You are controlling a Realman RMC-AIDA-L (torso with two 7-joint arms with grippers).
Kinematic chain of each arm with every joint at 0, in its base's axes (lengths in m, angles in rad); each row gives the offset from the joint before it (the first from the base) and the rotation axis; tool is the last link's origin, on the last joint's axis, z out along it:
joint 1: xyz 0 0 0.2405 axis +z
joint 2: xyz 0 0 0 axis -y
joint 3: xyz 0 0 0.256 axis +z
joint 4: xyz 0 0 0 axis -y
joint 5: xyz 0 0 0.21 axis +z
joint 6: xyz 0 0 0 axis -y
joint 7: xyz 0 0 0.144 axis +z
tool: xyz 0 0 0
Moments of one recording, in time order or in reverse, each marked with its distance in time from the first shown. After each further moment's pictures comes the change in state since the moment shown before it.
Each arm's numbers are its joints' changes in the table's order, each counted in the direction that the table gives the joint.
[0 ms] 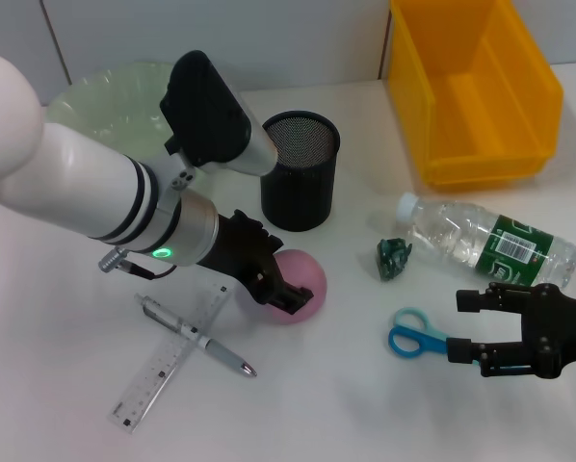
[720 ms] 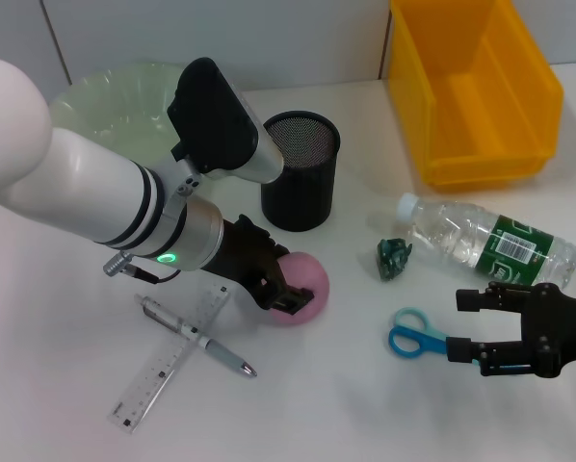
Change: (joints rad) left arm -0.003 0.000 0.028 0.010 -0.011 0.015 0.005; right arm 0.001 0.000 0.000 0.000 0.000 -0.001 0.000
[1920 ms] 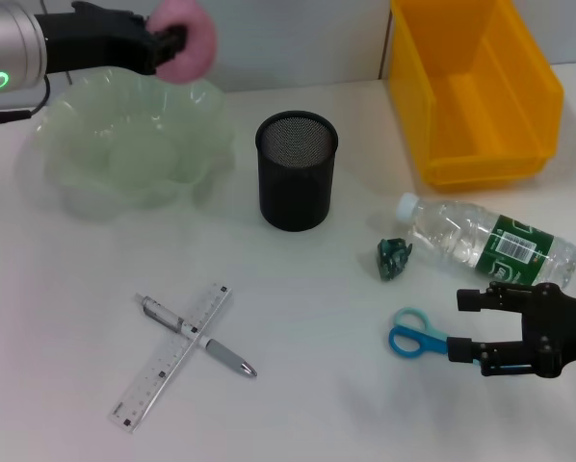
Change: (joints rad) left arm 0.100 -0.010 -0.572 -0.150 -0.140 0.098 0.143; right arm -0.001 0.001 0.000 0.001 0.000 0.000 -0.002
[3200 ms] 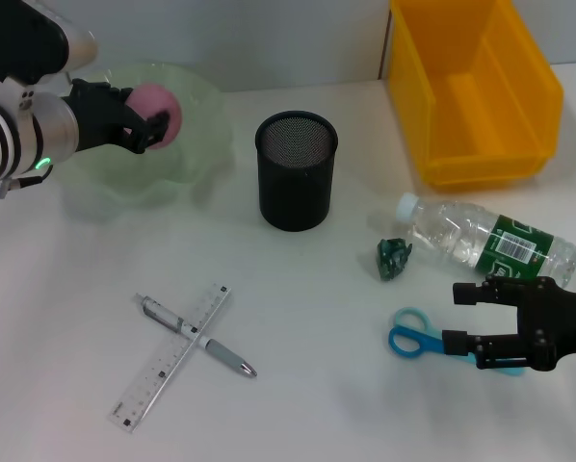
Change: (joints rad) left arm -0.001 -0.006 0.261 0.267 0.113 0.419 0.053; right arm 0.011 0.000 0.000 -0.008 0.008 -0.009 0.000
